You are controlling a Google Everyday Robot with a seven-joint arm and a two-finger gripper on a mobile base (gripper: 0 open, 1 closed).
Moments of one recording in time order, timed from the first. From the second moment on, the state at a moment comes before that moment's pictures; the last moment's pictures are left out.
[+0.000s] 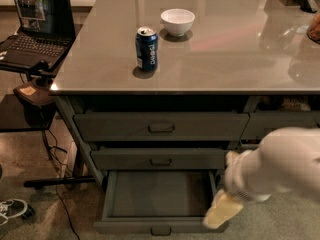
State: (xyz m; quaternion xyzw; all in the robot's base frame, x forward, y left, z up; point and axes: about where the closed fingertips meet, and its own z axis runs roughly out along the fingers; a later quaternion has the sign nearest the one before) arm 0.375 -0.164 0.708 -0.51 0.84 0.04 0.18
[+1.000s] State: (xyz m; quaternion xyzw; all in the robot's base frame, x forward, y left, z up) arm 0.249 -0.086 0.404 -0.59 0.80 0.15 0.00
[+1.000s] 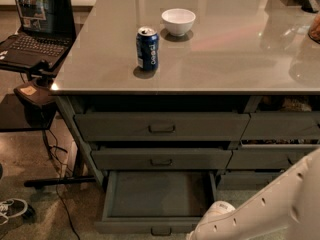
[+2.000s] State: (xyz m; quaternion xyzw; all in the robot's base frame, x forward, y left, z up) arm 0.289 -0.181 0.409 -0.49 0.86 0.10 0.14
